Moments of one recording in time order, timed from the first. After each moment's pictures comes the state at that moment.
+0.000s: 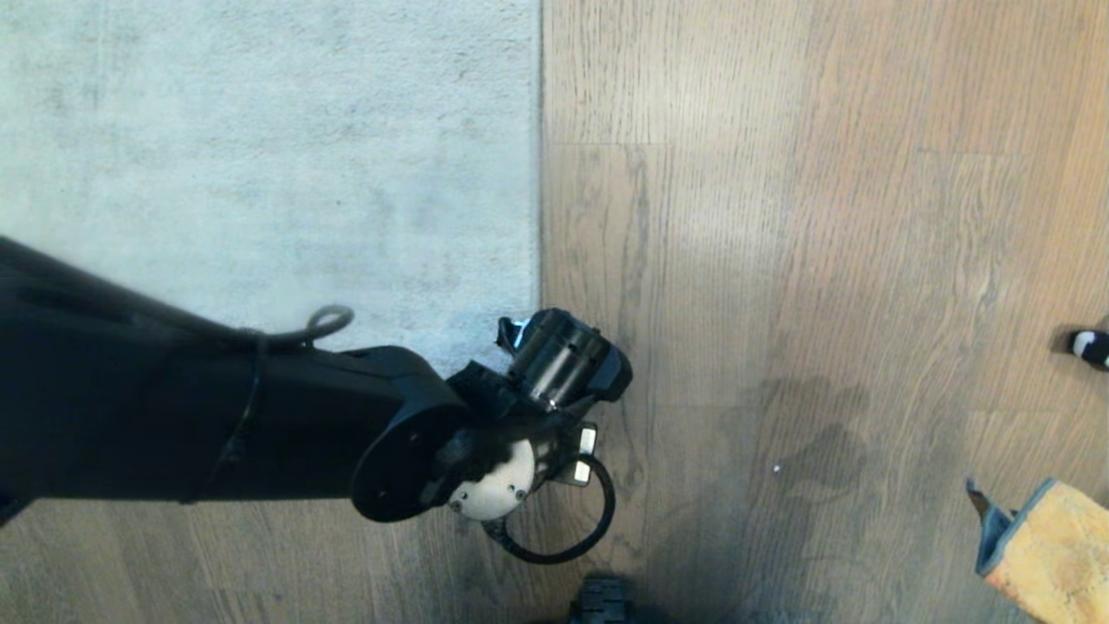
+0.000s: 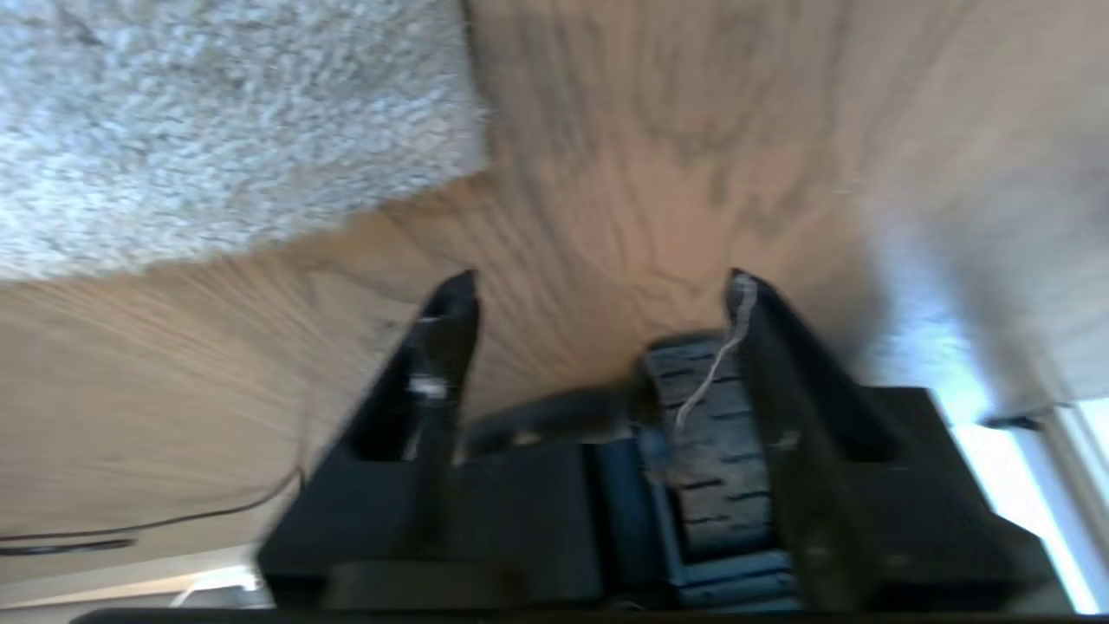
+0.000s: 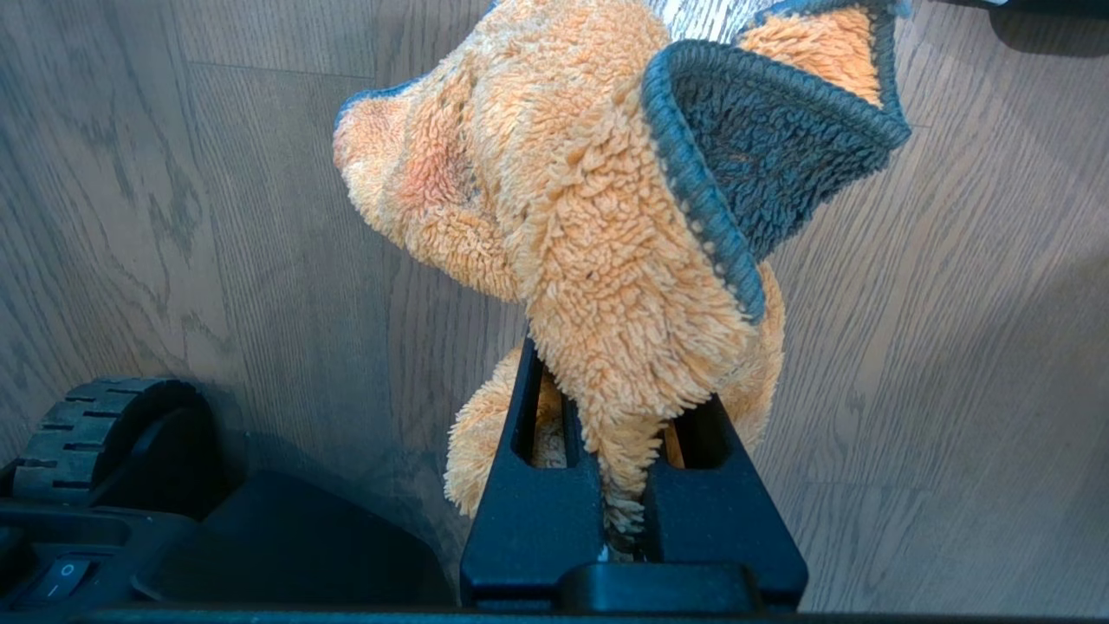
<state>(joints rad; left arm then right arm) -0.90 1.94 -1.20 0.14 0.49 -0.47 -0.01 0.00 0.00 0.00 0.01 -0.07</state>
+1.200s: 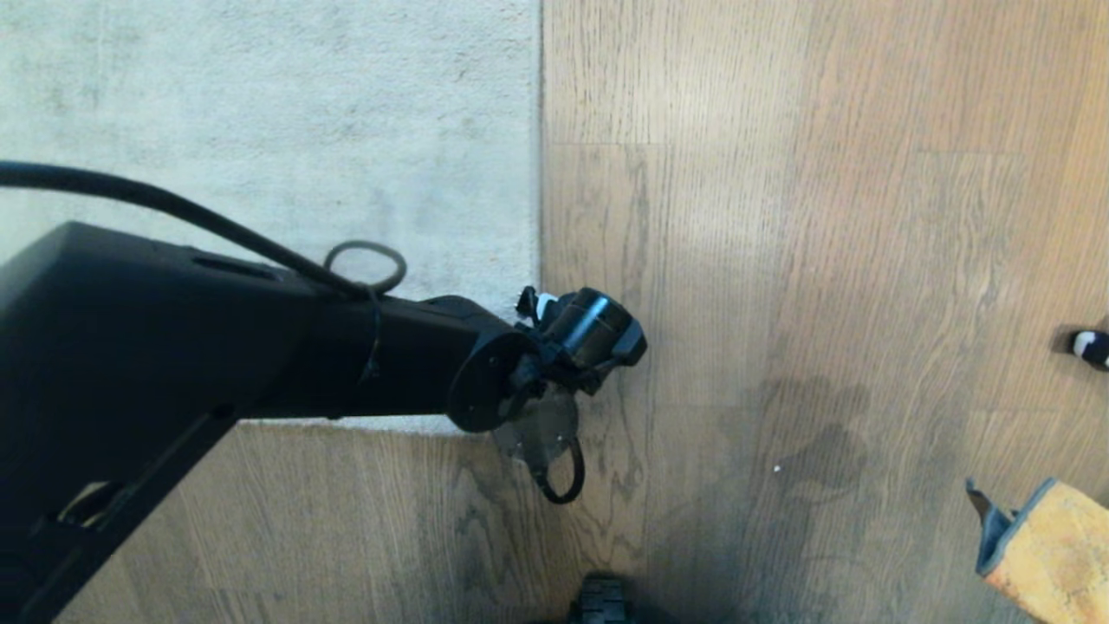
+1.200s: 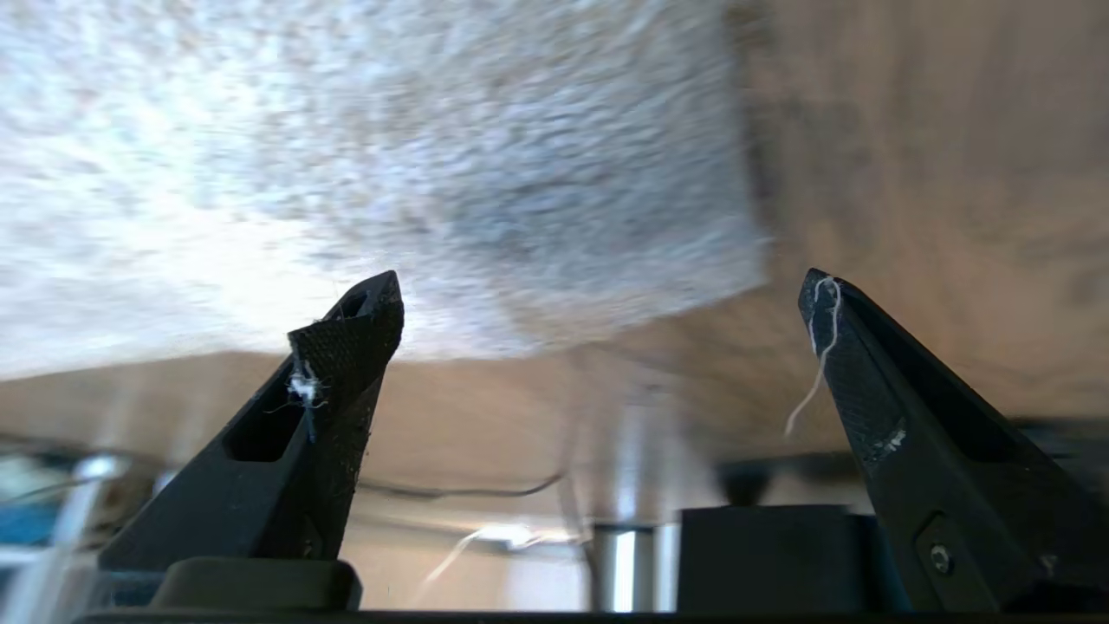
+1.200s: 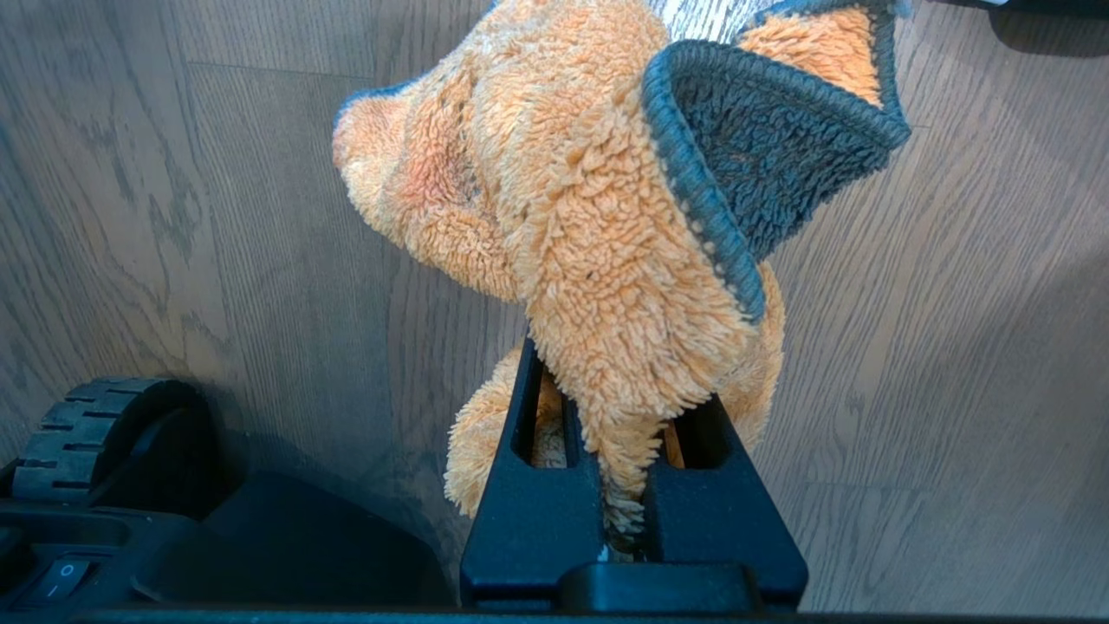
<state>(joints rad) -0.84 2.10 -1.50 0.44 0.81 -0.27 -0.01 0.00 0.00 0.00 0.01 -0.07</state>
